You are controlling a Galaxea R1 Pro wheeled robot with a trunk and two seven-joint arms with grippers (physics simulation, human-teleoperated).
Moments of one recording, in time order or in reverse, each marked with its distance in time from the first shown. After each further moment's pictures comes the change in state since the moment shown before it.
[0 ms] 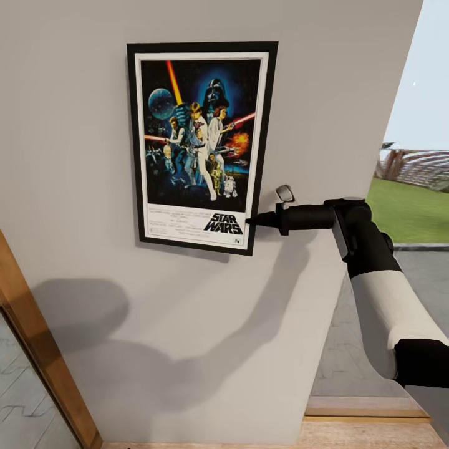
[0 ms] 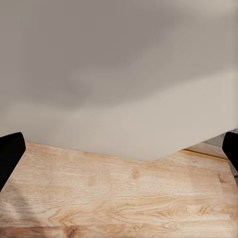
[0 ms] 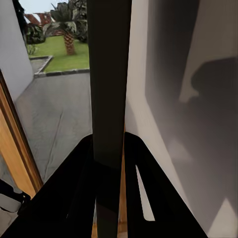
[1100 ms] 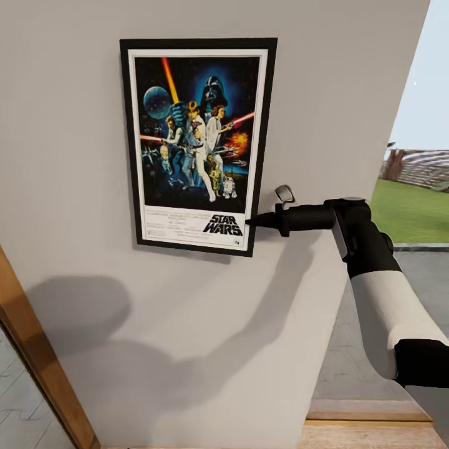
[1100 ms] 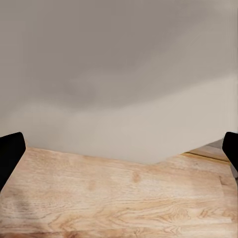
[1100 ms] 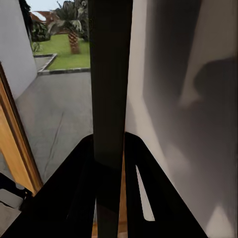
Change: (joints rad) left arm 0.000 0.001 0.000 0.000 0.000 0.000 0.000; right arm 0.001 0.000 0.003 -0.001 -0.001 -0.020 0.023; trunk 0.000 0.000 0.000
